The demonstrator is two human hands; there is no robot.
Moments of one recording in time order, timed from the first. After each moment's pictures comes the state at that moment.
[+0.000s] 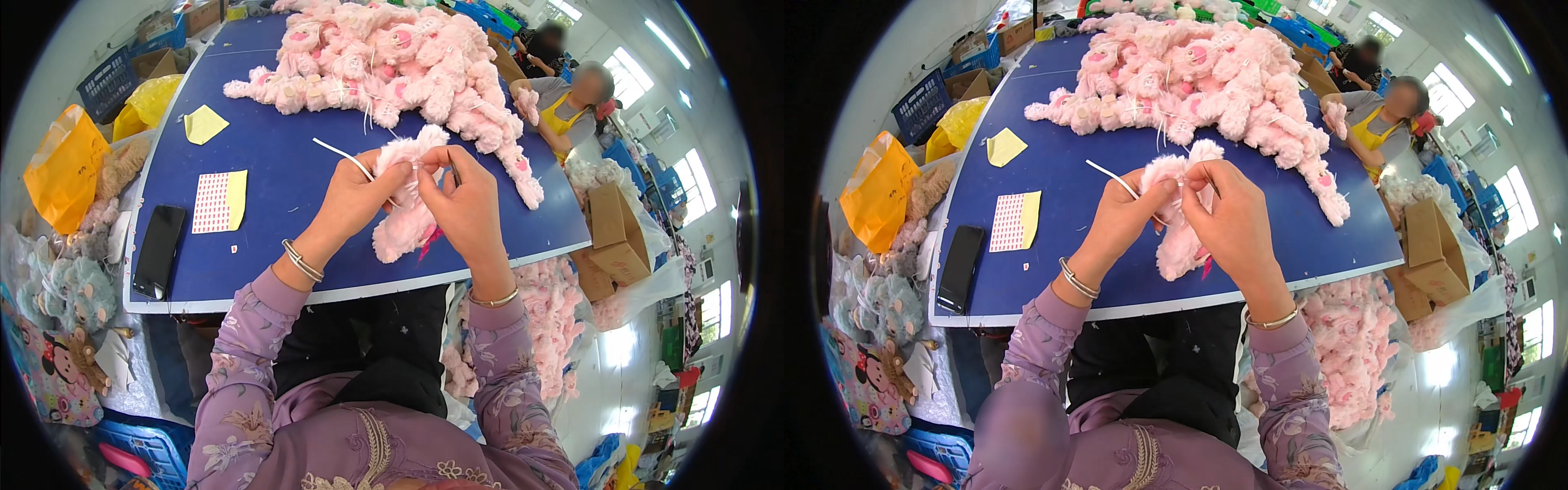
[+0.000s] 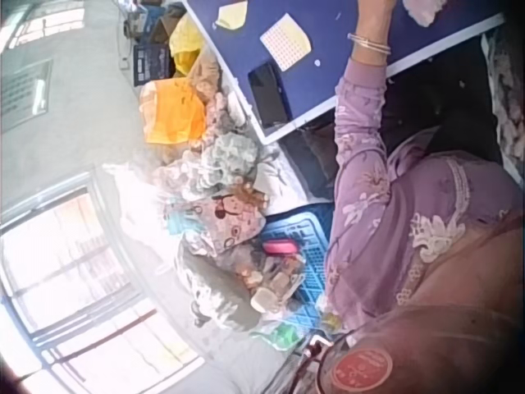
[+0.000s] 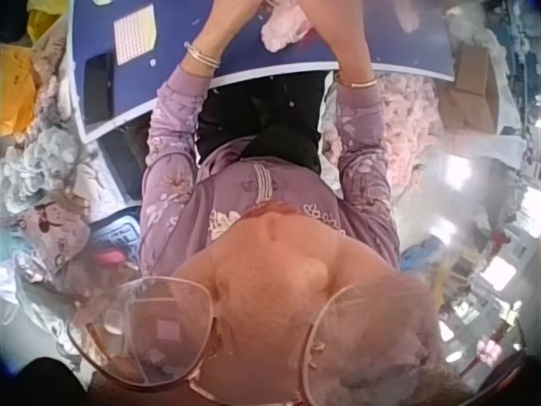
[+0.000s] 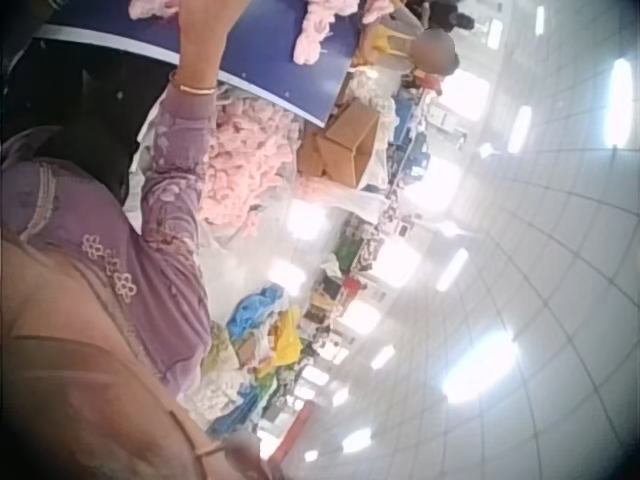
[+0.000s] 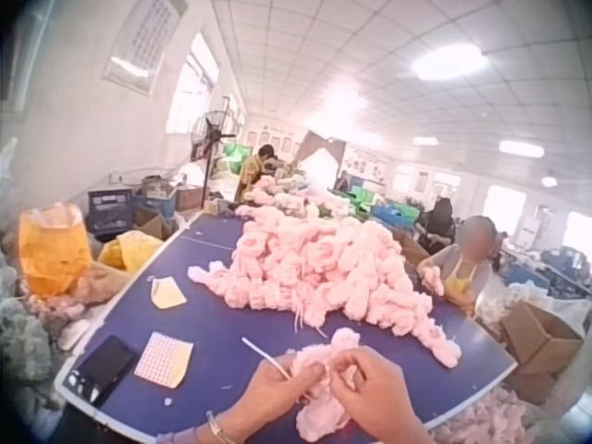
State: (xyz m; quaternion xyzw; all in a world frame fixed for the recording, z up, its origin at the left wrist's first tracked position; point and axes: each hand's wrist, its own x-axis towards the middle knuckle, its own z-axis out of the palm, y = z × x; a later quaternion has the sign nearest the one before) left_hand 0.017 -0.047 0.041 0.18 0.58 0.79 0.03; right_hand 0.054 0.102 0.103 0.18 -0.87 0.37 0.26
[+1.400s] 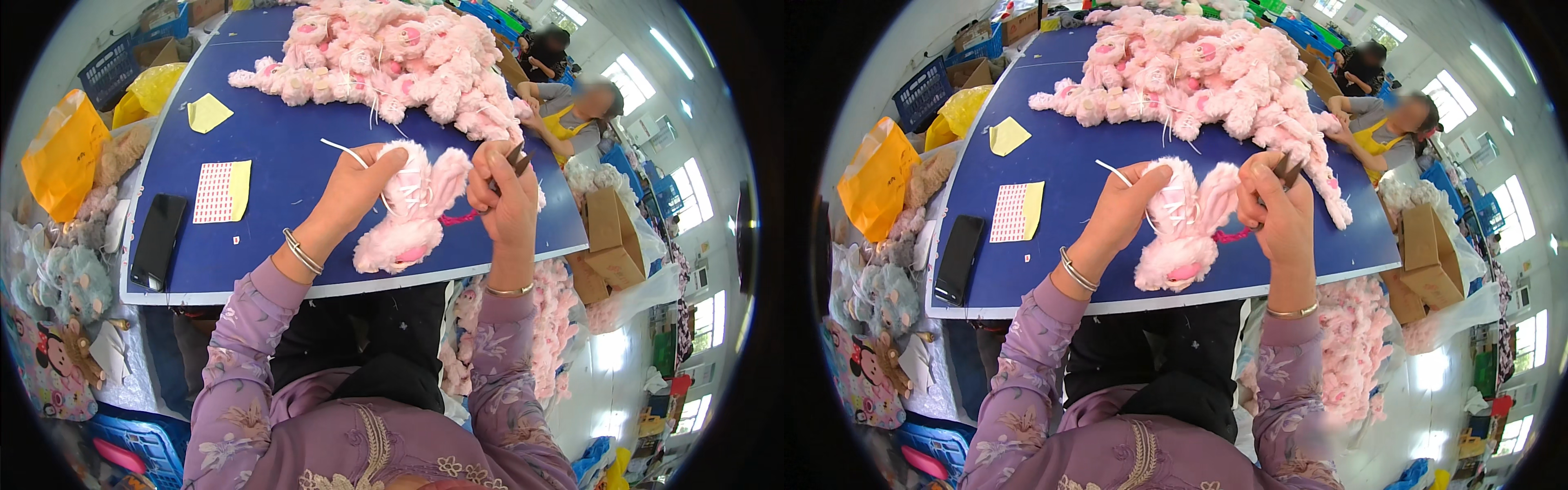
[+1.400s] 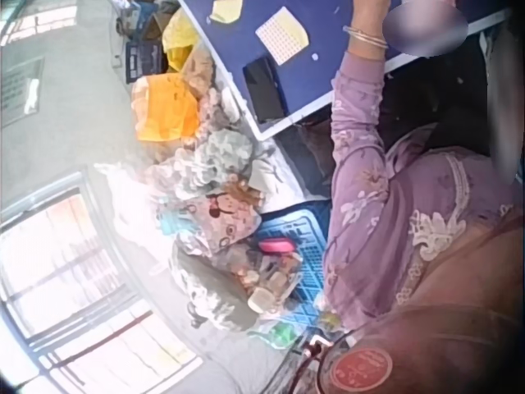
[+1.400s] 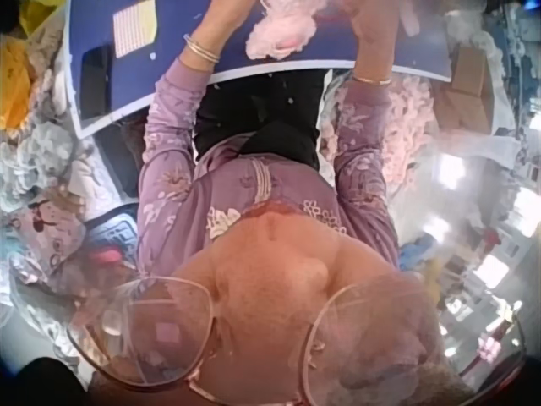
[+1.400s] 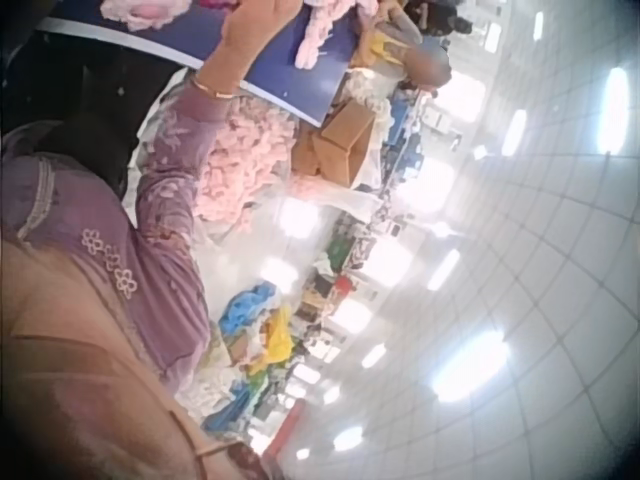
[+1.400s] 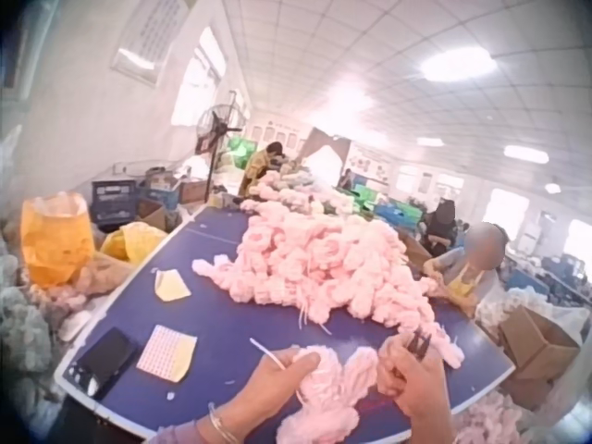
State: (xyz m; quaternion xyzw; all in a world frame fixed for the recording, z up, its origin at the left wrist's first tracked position) left_hand 0.008 -0.053 0.028 0.18 0.46 0.86 0.10; right_hand 0.053 0.138 0.114 0.18 -0.62 0.76 0.05
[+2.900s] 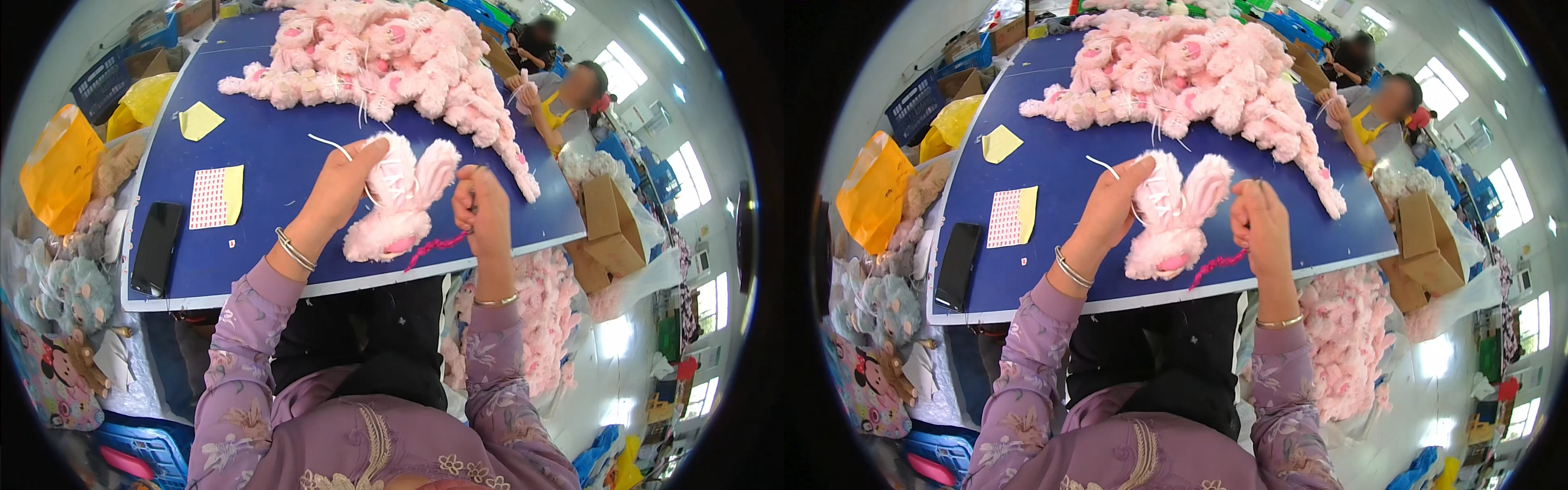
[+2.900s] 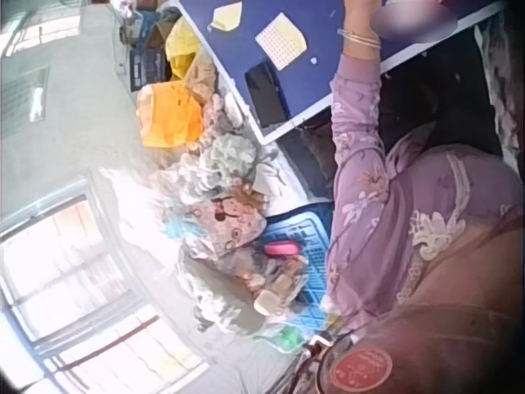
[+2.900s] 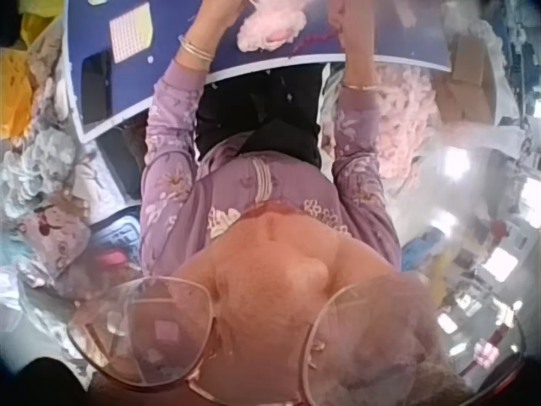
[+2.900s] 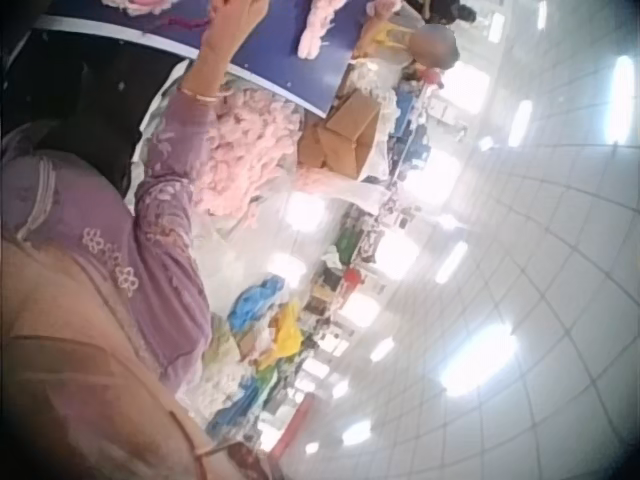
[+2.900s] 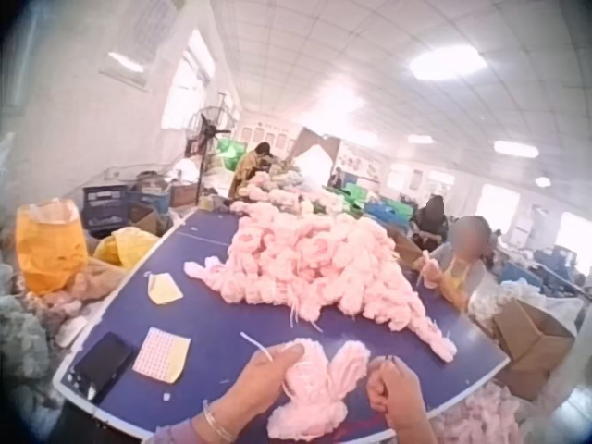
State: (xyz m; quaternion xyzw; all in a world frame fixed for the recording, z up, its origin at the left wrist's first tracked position) left_hand 0.007 -0.052 0.029 0.15 0.42 0.89 0.14; right_hand 0.071 0.151 0.071 0.02 -0.67 0.74 0.10
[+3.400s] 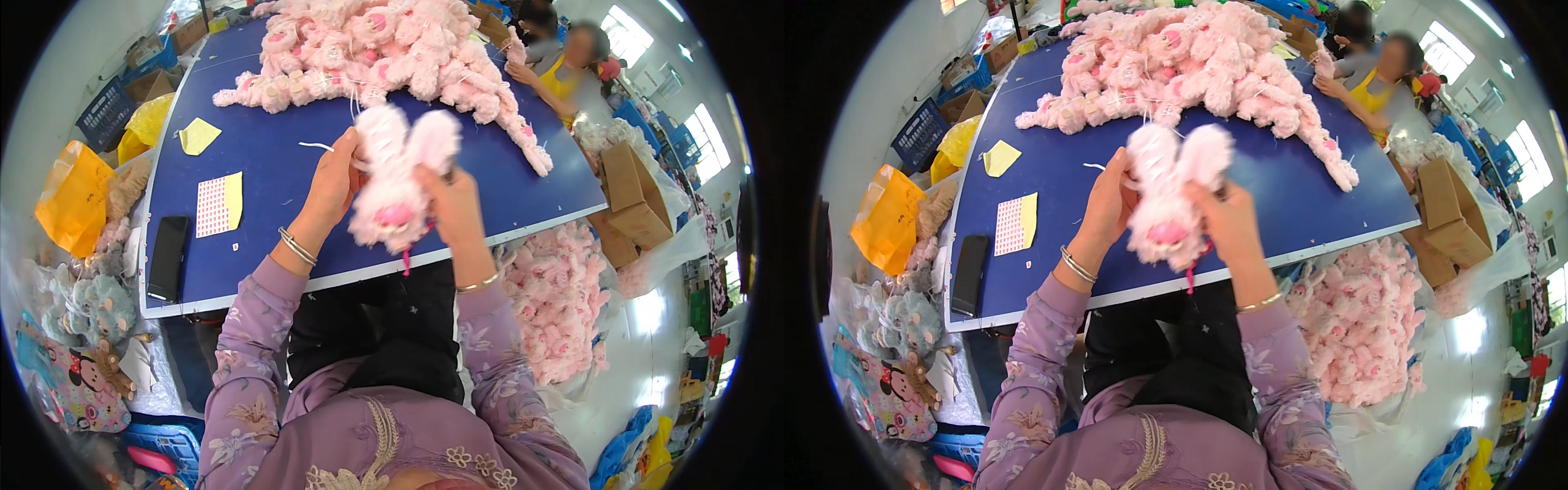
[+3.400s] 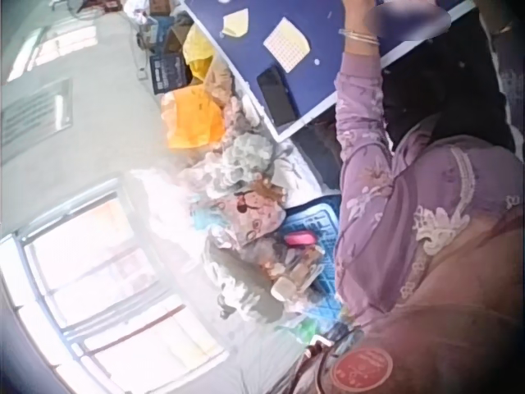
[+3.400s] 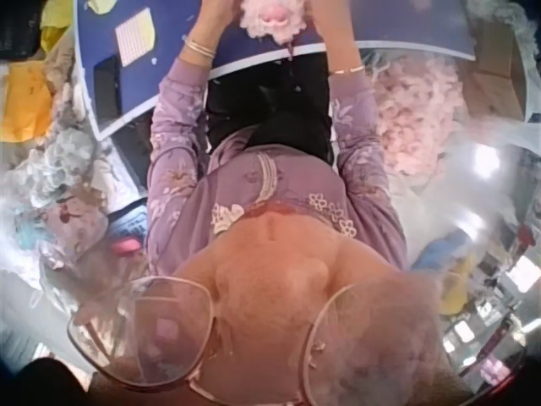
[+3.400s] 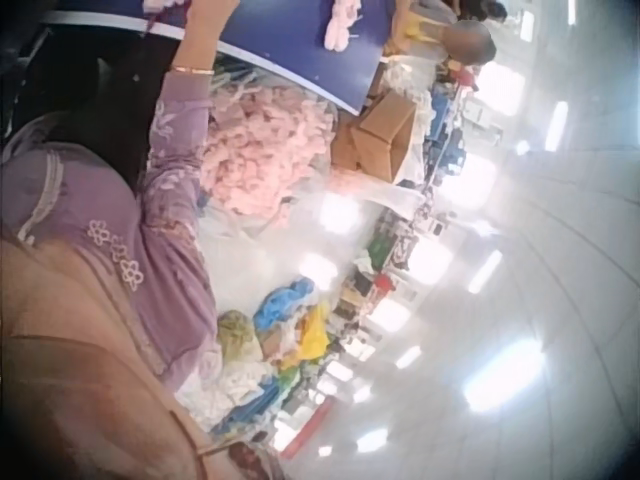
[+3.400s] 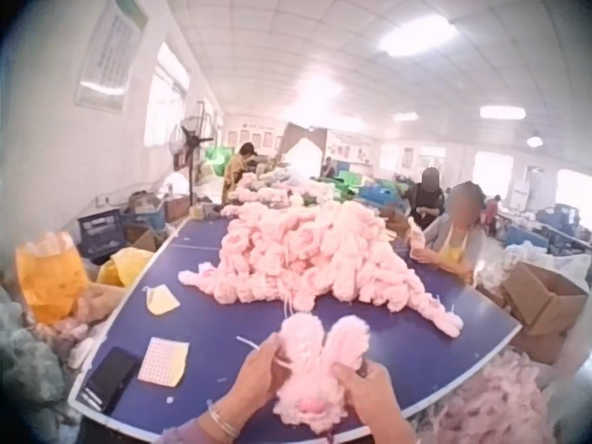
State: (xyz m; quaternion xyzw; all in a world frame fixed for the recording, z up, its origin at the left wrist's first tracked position) left_hand 0.000 -0.035 0.012 0.14 0.38 0.90 0.14; right_hand 0.056 0.130 0.029 -0.04 -0.64 0.76 0.13
